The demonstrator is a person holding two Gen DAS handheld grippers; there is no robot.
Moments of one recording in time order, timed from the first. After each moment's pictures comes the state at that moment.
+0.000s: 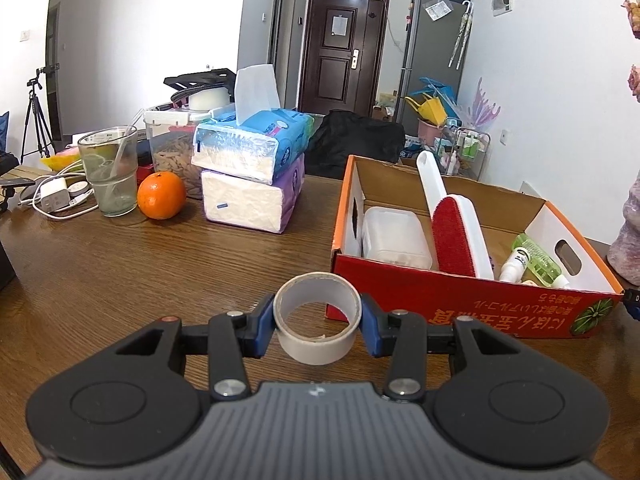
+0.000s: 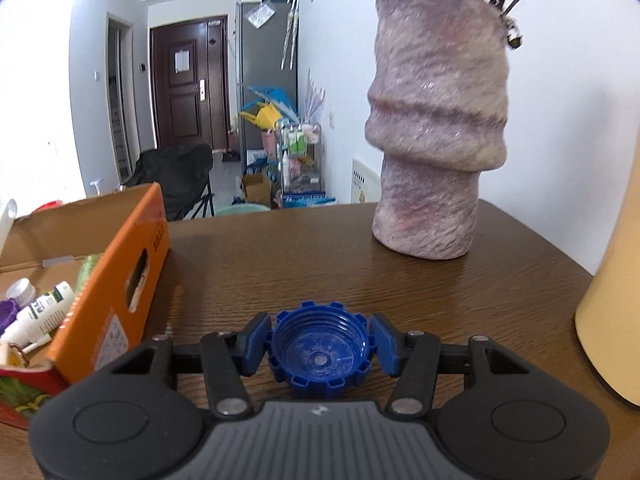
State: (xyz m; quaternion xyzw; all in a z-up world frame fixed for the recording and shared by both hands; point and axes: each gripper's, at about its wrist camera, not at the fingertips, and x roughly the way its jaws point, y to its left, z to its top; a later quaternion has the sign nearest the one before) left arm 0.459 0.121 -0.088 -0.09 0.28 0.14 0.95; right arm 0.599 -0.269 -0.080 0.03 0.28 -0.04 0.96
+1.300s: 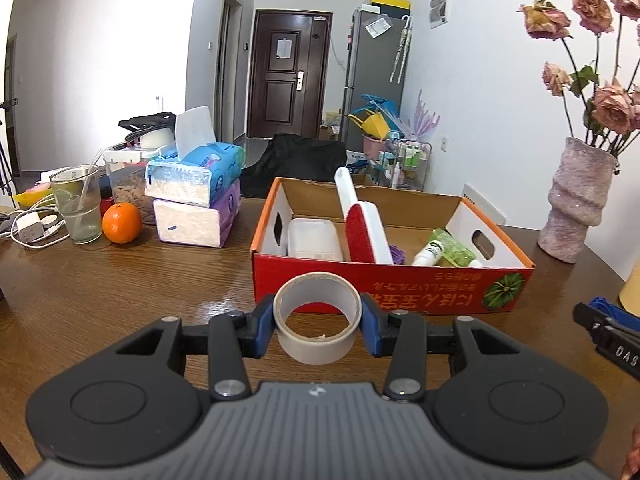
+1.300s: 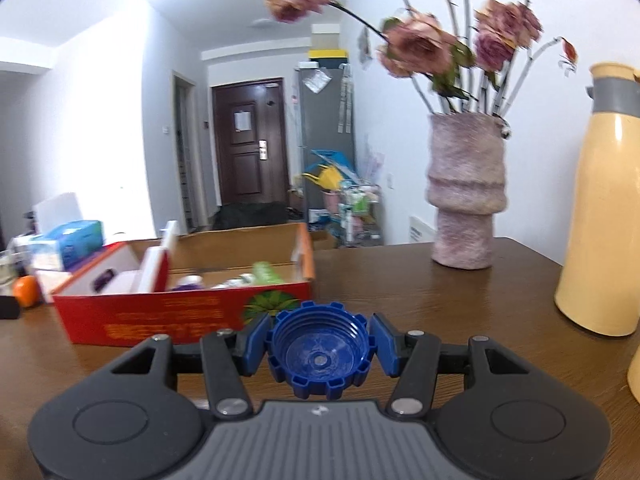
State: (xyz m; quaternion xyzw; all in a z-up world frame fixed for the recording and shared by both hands) left arm 0.404 0.067 -0.062 -0.06 0.25 0.06 0.97; right arm 0.406 -0.200 -0.030 0.04 0.19 0.05 0.98
